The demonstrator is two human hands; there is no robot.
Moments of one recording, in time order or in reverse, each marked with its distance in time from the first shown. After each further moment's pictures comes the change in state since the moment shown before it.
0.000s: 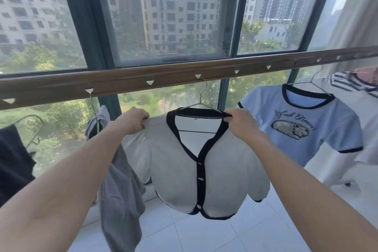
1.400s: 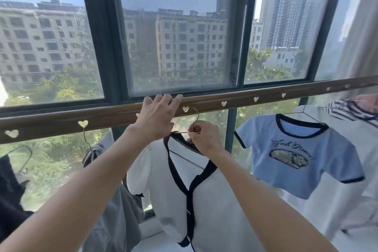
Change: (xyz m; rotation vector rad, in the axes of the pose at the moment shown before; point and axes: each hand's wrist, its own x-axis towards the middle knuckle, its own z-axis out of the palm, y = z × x) left_hand -0.034 0.097 -0.112 0.398 0.515 0.119; right_hand 0.021 -0.124 0.017 0.476 0.088 -0.075
